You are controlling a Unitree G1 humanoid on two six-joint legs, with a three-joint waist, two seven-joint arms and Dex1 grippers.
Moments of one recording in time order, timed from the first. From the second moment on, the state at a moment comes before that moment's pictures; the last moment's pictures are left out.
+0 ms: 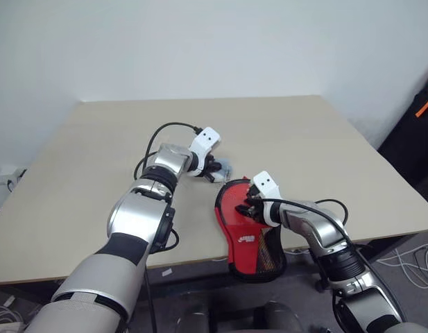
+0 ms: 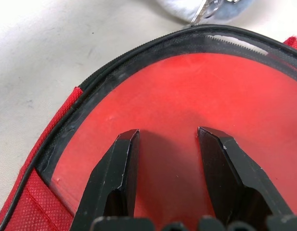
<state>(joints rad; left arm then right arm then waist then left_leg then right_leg) -1.23 0.22 -0.11 1.35 0.14 0.27 -0.73 -0.46 -0.22 0.30 -0.02 0.22 0.93 0.48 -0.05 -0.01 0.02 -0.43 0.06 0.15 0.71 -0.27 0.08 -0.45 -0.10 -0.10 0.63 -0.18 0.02</state>
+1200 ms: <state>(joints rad) -1.33 -0.08 0.05 1.36 0.10 0.21 -0.71 -0.44 -0.21 0.33 -0.06 0.14 0.93 0.48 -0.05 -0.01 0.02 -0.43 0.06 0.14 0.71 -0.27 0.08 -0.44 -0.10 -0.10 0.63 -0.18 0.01</state>
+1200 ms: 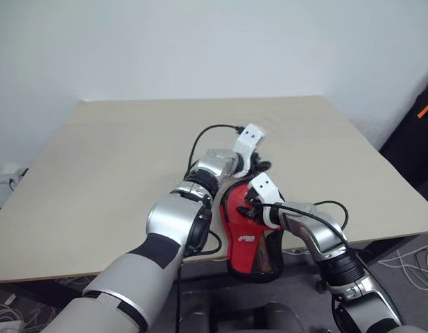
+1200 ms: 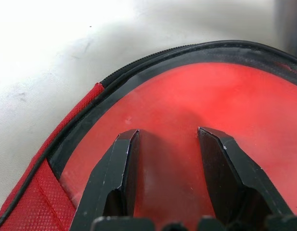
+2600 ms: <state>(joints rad) -0.66 0.24 -0.27 0.29 -0.02 0.73 -1.10 -0.87 -0.20 0.11 0.63 0.16 0.62 0.49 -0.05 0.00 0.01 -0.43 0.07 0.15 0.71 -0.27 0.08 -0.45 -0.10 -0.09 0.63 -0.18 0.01</state>
